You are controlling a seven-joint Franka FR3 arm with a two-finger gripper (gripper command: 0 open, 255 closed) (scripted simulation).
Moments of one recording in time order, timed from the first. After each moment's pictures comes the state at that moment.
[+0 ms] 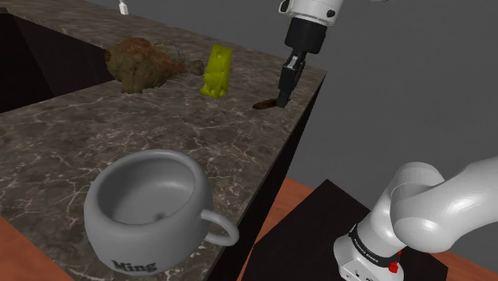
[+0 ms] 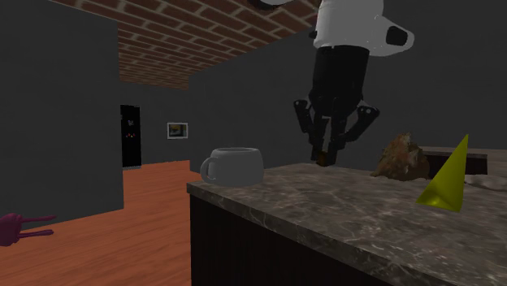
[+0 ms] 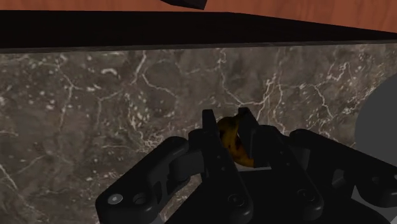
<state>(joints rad) 0.22 -0.54 0.08 -2.08 0.22 1.55 -0.12</state>
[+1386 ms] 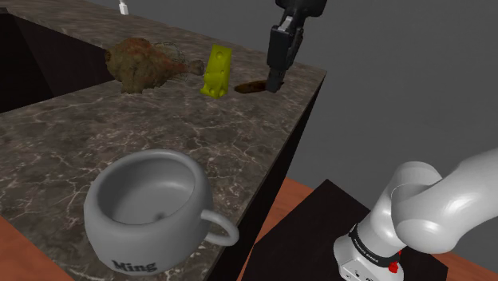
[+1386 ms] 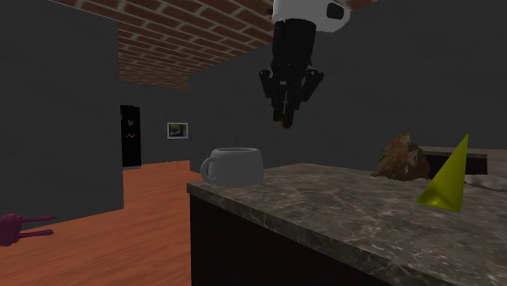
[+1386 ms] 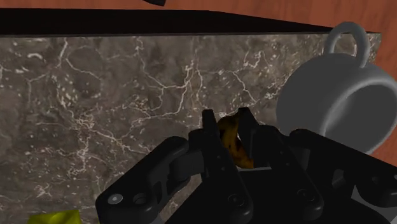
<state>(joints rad) 0.27 -0.45 0.20 -1.82 0.27 1.42 0.08</state>
